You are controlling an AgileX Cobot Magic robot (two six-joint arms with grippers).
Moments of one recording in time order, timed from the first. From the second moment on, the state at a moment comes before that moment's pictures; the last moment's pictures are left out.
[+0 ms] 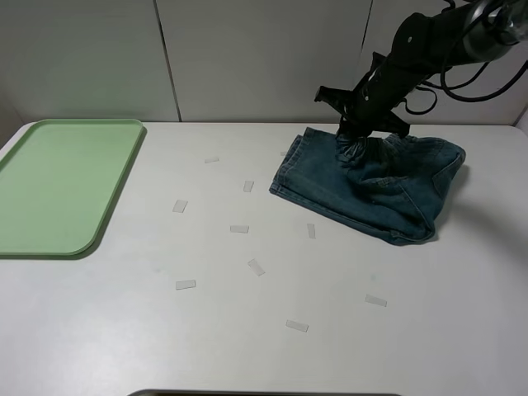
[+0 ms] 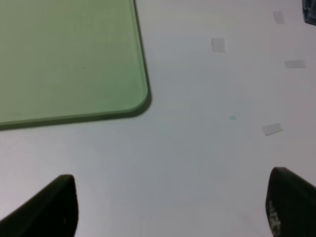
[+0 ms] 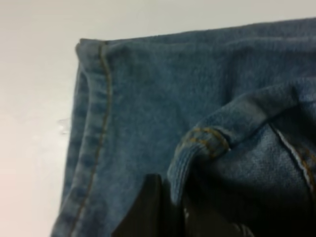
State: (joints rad) left arm -0.22 -0.01 -0.48 0.07 1.06 -0.13; right arm 0.27 2.14 -1.55 0.22 0.54 0.34
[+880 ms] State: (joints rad) left arm -0.22 -0.01 -0.48 0.08 1.06 -0.13; right arm 0.34 2.14 -1.62 0.17 0.45 0.40
